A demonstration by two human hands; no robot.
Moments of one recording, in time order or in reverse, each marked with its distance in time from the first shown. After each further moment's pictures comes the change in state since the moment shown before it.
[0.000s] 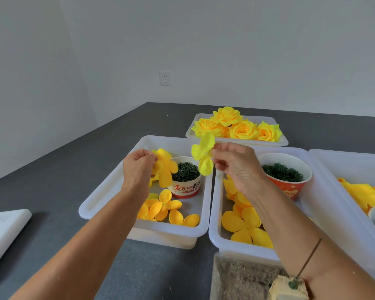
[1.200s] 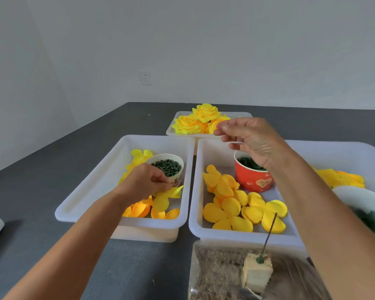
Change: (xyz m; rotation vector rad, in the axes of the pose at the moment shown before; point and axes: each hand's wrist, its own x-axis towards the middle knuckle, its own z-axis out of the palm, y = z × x) left_hand -0.015 -0.013 0.001 0.655 -0.704 0.312; right_hand -0.007 -0.054 -0.065 -0.194 -0.119 -0.088
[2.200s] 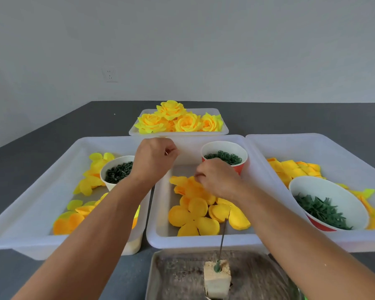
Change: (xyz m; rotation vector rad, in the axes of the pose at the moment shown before) left_hand 0.065 0.075 0.066 0.196 0.407 0.364; right_hand -0.013 0.079 -0.015 -1.166 -0.117 -0.105
